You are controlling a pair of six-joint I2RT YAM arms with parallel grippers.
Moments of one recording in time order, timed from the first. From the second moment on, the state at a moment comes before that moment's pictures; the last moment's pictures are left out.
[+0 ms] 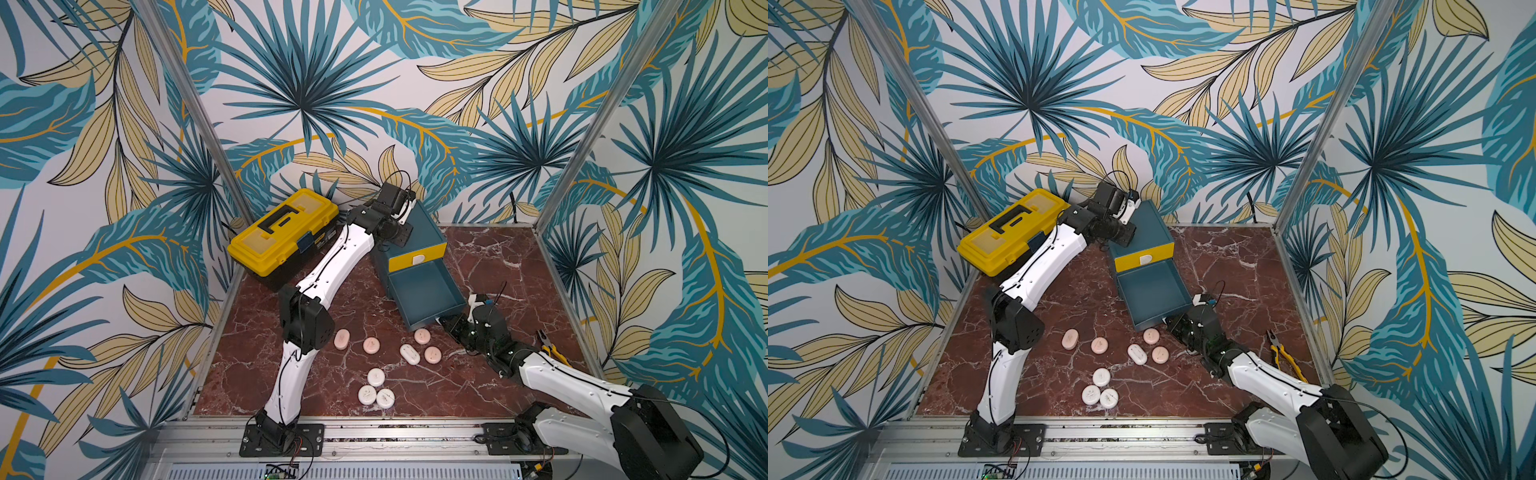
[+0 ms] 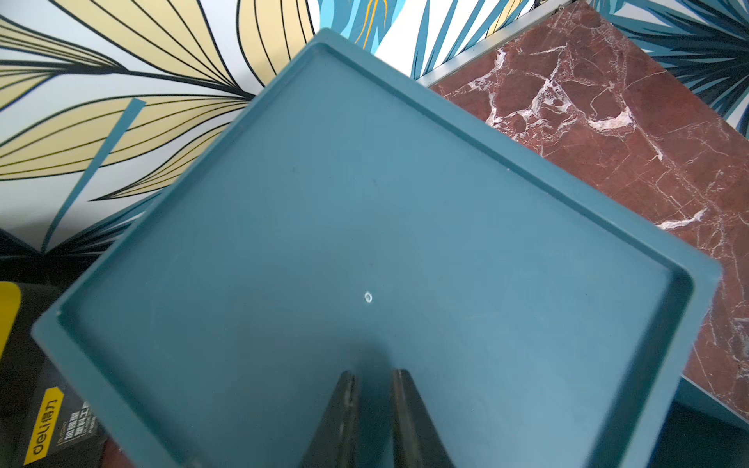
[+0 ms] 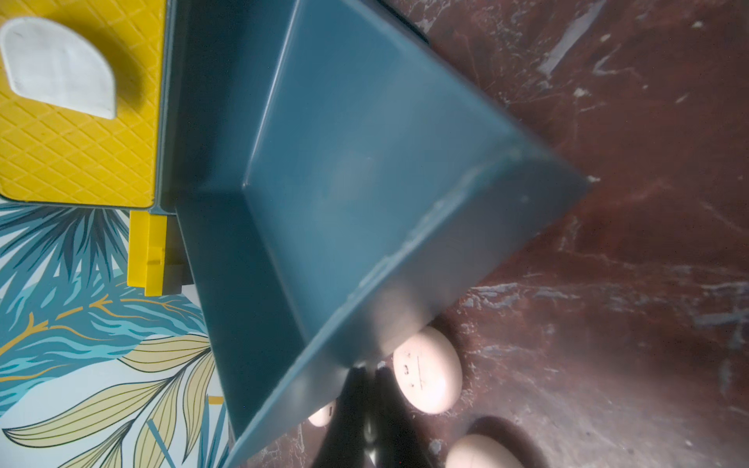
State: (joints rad) left arm -0.54 2.23 2.40 -0.99 -0.01 0.01; right arm 0.52 1.13 0.42 0.16 -0.05 1.11
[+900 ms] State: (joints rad) left arm -0.55 2.22 2.40 -0.99 -0.01 0.01; right arm 0.54 0.59 0.52 -0.45 -0.01 1.00
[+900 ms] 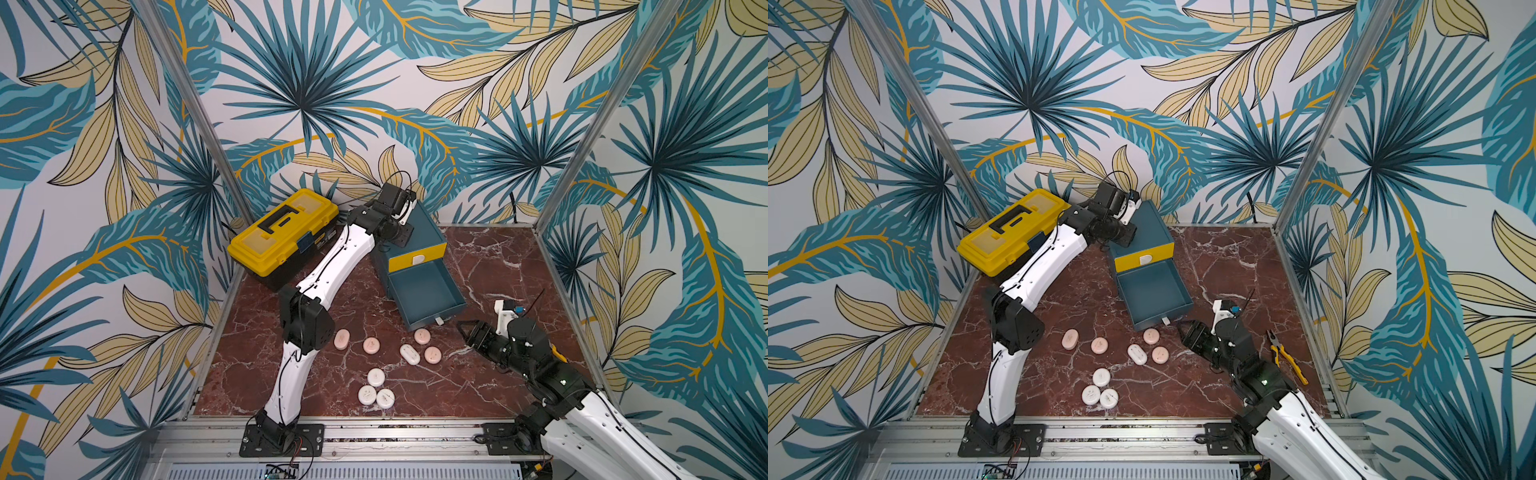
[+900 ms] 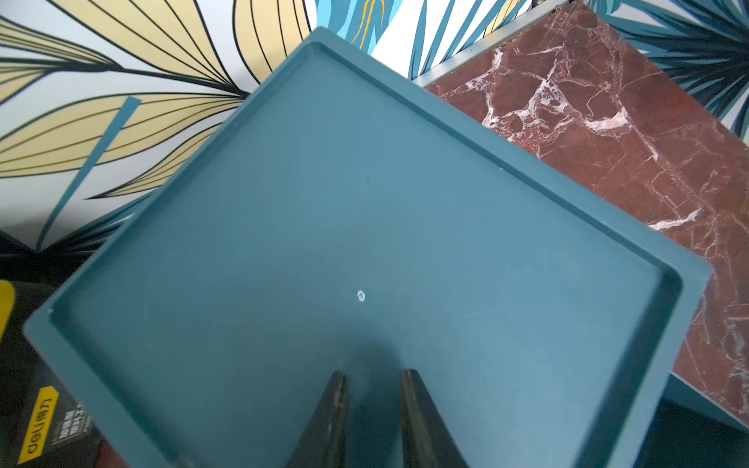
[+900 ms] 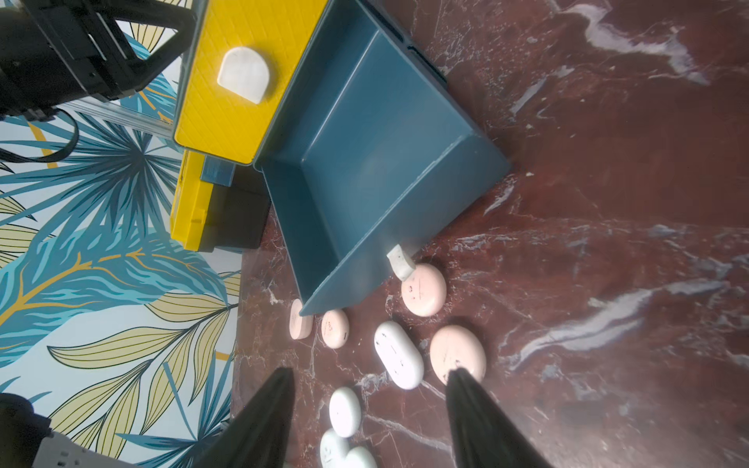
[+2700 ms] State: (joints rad) left arm -1.02 1.47 0.97 -0.90 -0.09 -0.63; right arm 0.54 0.58 0.64 -0.68 0.08 0.88
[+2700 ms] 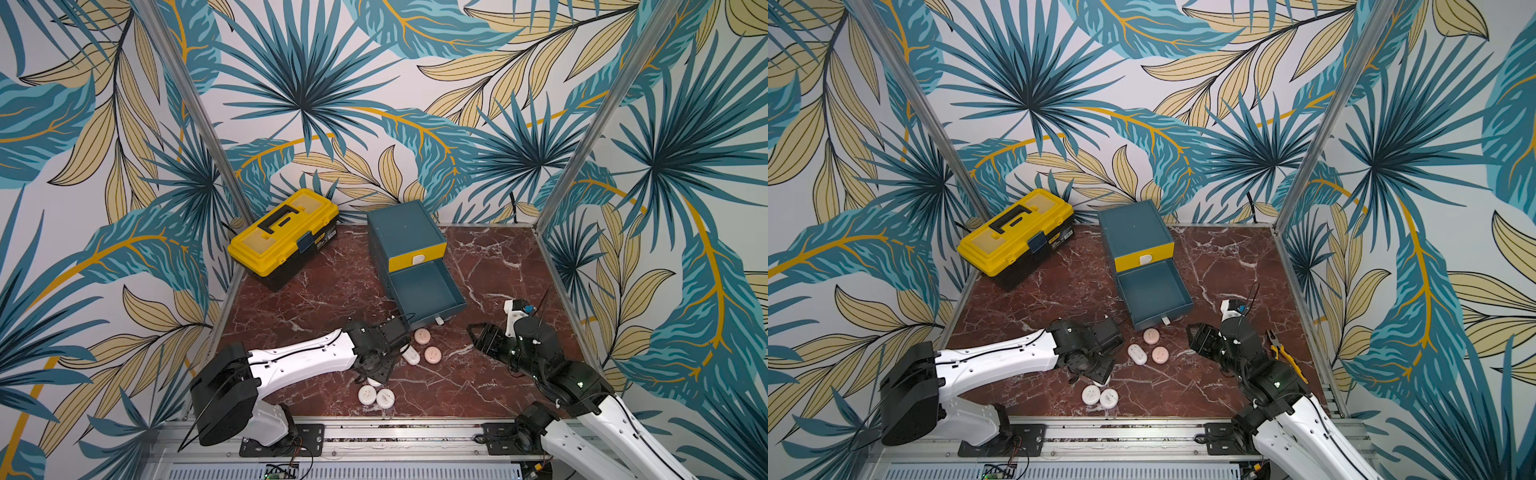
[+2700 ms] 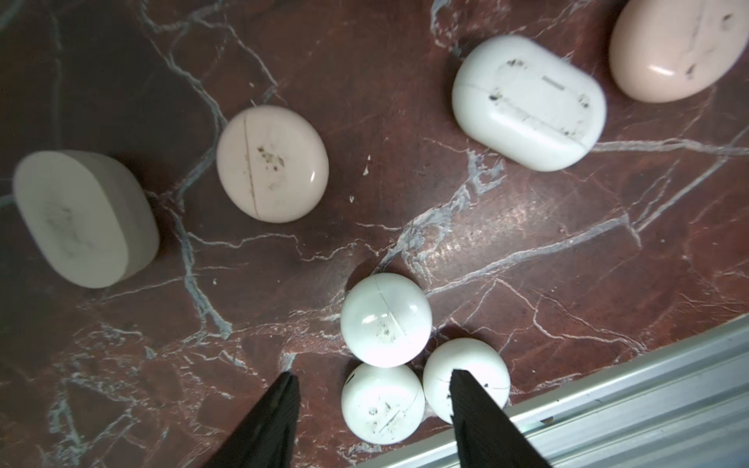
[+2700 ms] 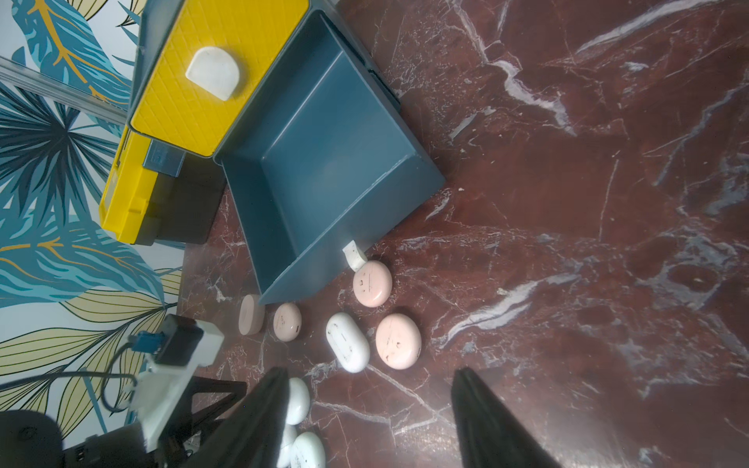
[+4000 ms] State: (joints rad) left arm -1.03 1.59 0.89 -0.76 -0.06 -0.68; right arm 0.54 0.57 0.64 -0.69 0.08 0.88
